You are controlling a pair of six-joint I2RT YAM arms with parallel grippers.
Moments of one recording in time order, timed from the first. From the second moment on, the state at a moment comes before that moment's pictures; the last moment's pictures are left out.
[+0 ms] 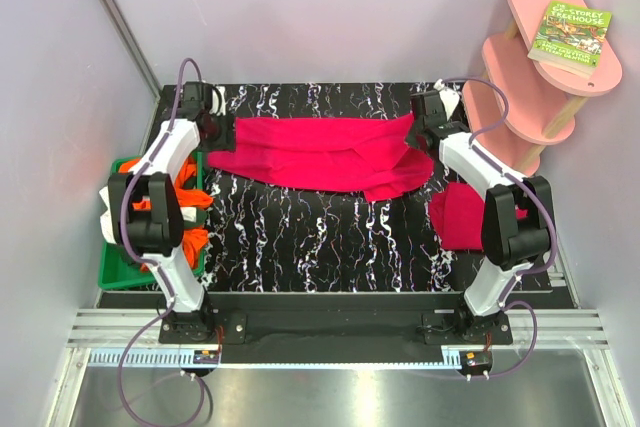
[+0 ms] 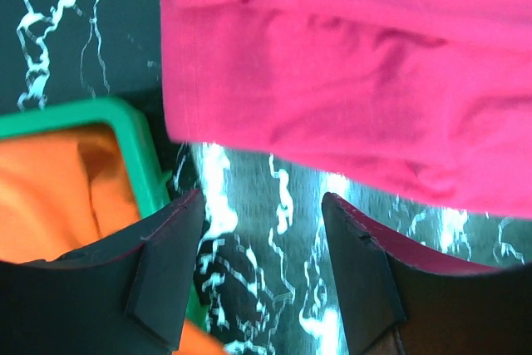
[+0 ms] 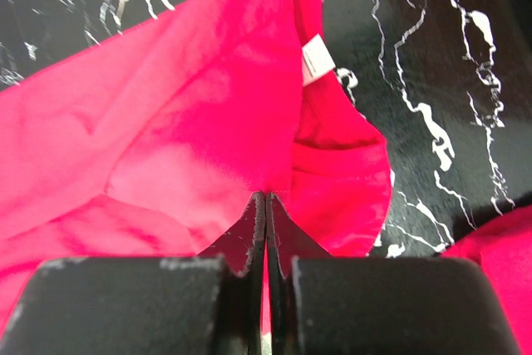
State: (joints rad) left arm -0.02 1.79 1.46 -0.63 0.01 -0.03; right arm 0.27 1.75 1.34 -0.35 0.35 0.59
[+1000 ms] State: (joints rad) left arm 0.00 2.25 1.89 -0.66 -0.14 -0.05; right arm 0.27 1.75 1.32 -0.36 0.35 0.53
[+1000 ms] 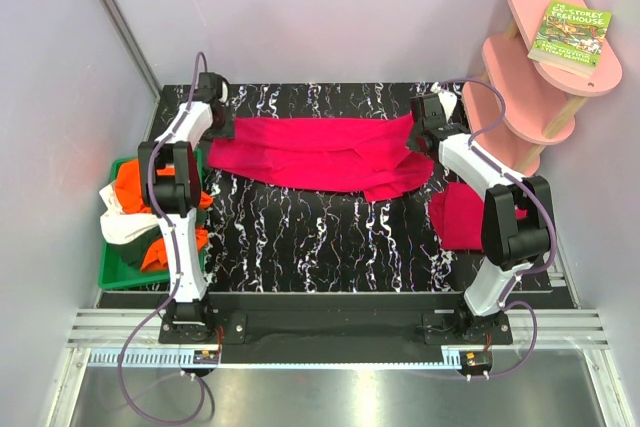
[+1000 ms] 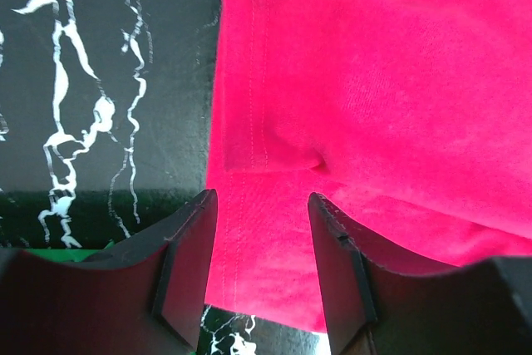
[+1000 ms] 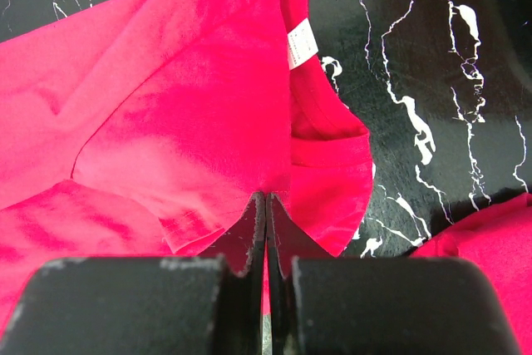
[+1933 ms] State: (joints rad) left arm 0.04 2.31 1.97 -0.69 -0.13 -0.05; right arm 0.28 1.75 1.30 -0.36 0.35 0.53
